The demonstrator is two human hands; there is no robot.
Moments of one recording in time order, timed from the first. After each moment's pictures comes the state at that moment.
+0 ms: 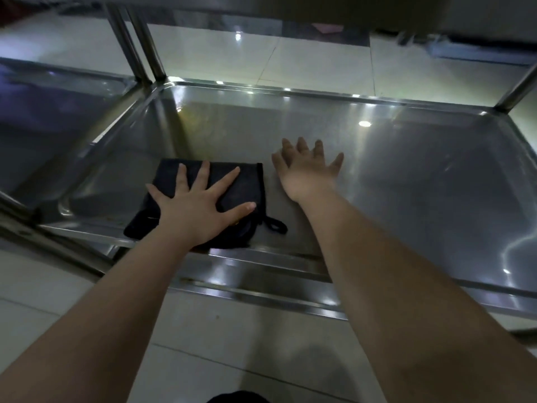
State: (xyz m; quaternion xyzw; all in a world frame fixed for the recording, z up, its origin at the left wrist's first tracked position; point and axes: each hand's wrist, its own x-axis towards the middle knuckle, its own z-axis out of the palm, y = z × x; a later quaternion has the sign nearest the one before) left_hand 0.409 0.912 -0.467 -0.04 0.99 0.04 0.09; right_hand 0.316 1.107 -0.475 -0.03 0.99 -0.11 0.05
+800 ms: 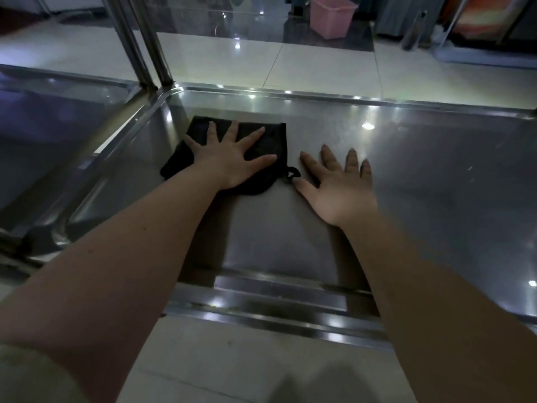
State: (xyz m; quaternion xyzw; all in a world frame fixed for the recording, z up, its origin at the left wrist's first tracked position) left_hand 0.269 0.892 -0.469 0.01 1.00 0.03 0.06; right_hand 0.311 1.110 -0.489 -0.07 1.00 -0.05 0.02
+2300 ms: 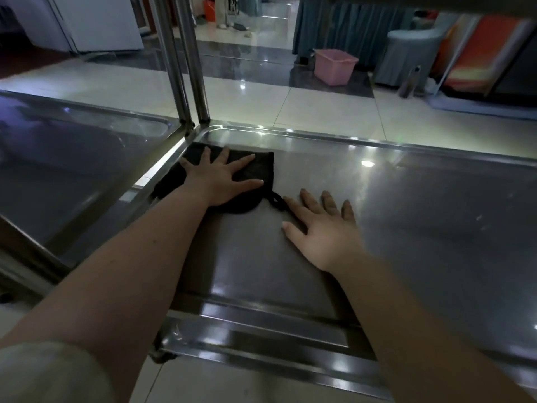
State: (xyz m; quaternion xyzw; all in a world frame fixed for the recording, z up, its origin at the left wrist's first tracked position) left_hand 0.246 0.781 -0.468 0.02 1.00 0.03 0.05; right_hand 0.330 1.016 -0.486 -0.14 0.99 -0.05 0.02
